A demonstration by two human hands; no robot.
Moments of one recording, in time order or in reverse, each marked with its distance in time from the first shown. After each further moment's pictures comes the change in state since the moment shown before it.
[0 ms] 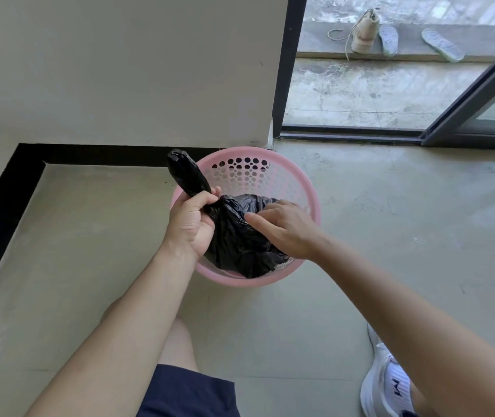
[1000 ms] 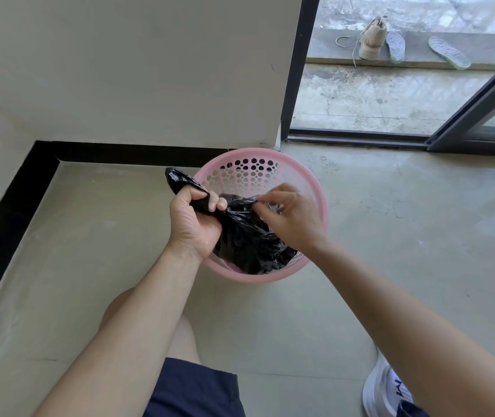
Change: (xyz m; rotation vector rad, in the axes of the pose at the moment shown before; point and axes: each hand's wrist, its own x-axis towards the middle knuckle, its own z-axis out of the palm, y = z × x) left_hand -0.020 0.013 -0.009 -0.141 -0.103 -0.006; right_hand 0.007 -0.013 0.010 0.233 0.422 0.054
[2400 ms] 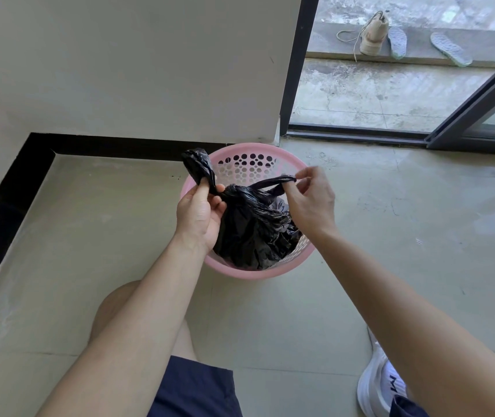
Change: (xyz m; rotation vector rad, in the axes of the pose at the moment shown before) left_hand 0.009 -0.014 0.007 0.198 0.237 0.020; right_hand 0.010 0.008 -0.013 0.090 0.272 0.358
